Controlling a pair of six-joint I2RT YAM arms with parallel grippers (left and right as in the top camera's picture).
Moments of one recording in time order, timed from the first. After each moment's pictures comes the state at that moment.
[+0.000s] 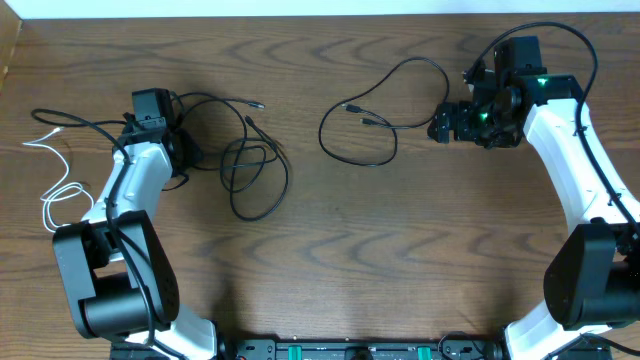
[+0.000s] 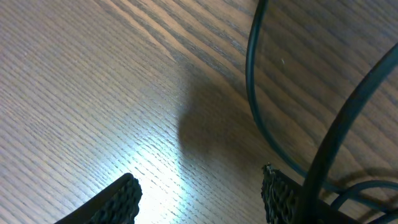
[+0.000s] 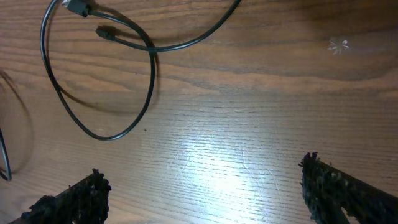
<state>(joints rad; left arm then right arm) 0.19 1.76 1.11 -0.53 -0.19 -0.40 0.07 1.79 1.48 -0.96 -0.28 0.13</state>
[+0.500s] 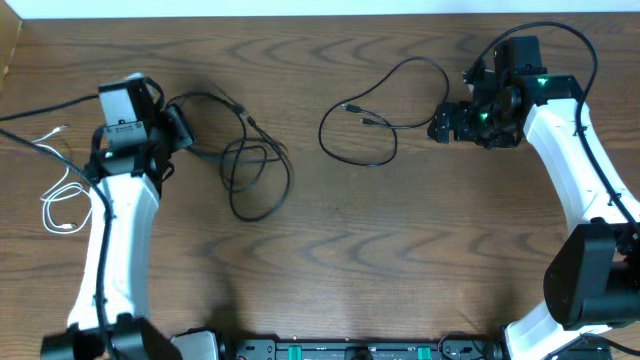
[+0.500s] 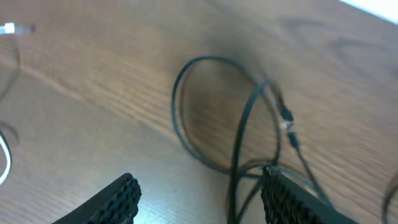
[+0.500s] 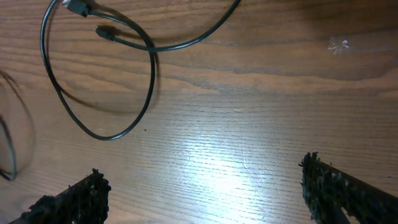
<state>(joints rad) 0.18 1.43 1.13 -0.54 -0.05 -0.24 0.07 1.79 1.48 -0.96 -0.28 0.13</state>
